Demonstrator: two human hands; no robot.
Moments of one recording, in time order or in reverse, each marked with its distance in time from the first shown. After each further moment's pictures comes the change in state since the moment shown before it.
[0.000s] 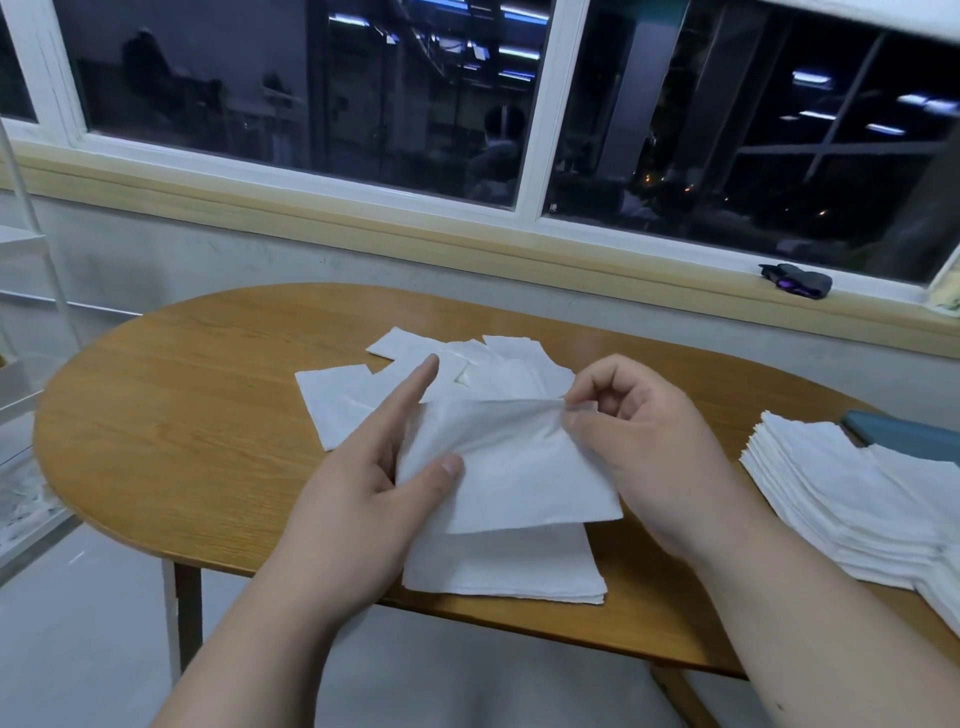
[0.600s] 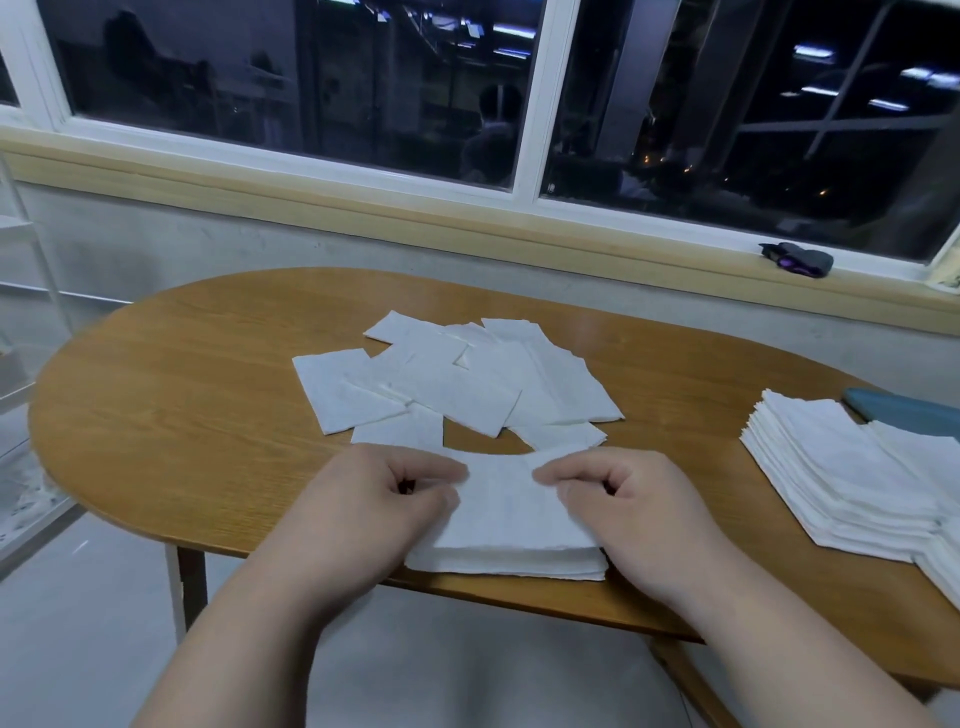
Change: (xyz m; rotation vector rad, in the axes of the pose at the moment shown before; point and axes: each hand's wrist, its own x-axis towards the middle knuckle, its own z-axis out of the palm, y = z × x) left_hand 0.007 -0.021 -0.002 0.259 -0.162 -0.157; right_hand -0.030 0.041 0.001 -0.392 -0.155 0.093
